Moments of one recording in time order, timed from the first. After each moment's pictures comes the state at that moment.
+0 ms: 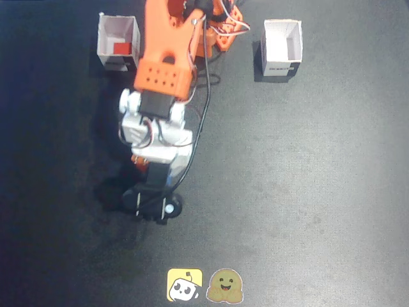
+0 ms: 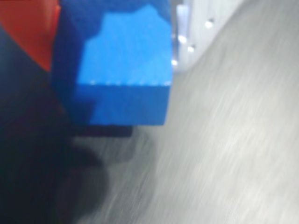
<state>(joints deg) 9.1 93.7 109.8 64.2 83.9</state>
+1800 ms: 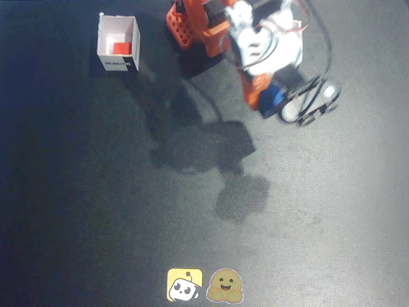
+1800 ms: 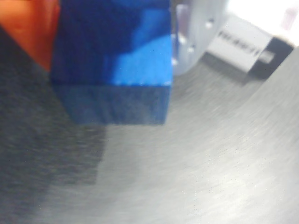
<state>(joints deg) -36.2 128.4 118.7 85.5 90.0</state>
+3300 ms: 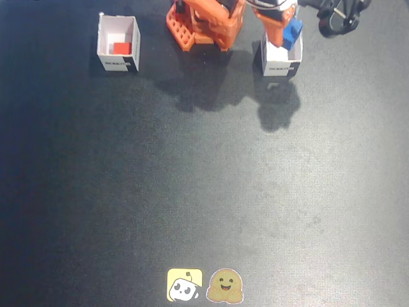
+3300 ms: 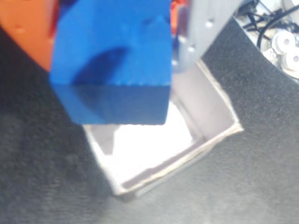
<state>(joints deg) -72.7 148.4 133.8 93.5 97.6</state>
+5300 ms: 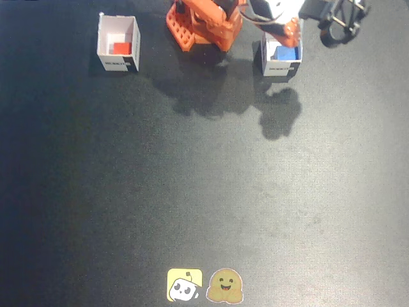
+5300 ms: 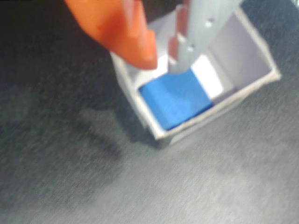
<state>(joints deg) -63.8 150.0 139.7 82.3 88.9</state>
